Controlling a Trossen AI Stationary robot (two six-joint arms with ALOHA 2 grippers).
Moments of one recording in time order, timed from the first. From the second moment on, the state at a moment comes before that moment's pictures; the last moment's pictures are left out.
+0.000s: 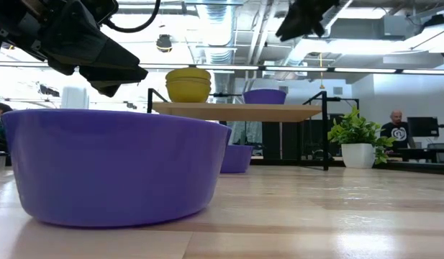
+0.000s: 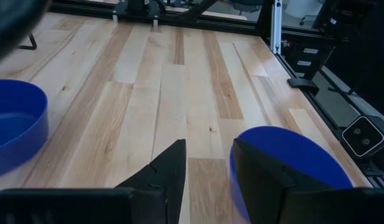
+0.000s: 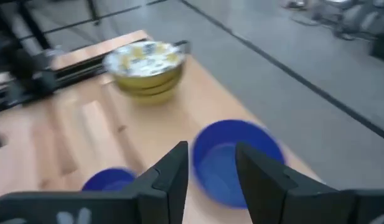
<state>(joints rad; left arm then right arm) -0.53 1.22 0.39 0.64 -0.37 -0.24 -0.44 1.23 1.33 -0.63 0.08 0.02</state>
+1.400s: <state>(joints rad) -0.53 1.22 0.39 0.64 -0.37 -0.24 0.04 1.20 1.00 -0.63 0.16 0.08</state>
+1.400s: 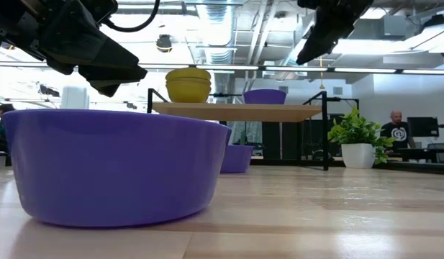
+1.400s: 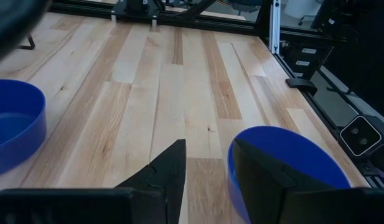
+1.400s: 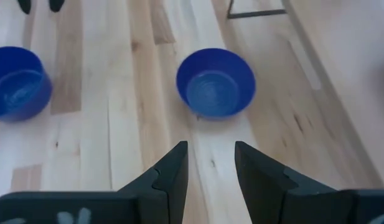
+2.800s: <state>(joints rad) -0.53 1.22 0.39 0.65 -0.37 -0.24 0.08 1.20 0.68 -0.07 0.16 0.16</state>
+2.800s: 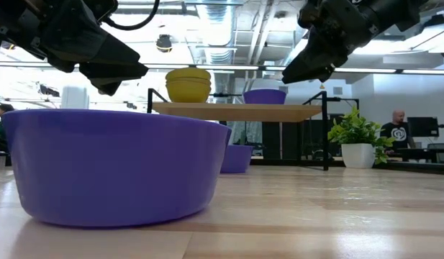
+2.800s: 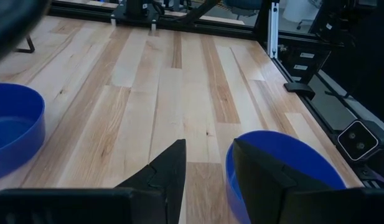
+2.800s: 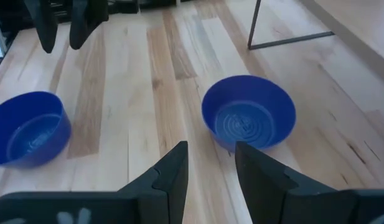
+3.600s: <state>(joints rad) -0.53 1.22 0.39 0.66 -0.37 -0.24 0.08 1.20 0.68 -0.01 0.16 0.16</state>
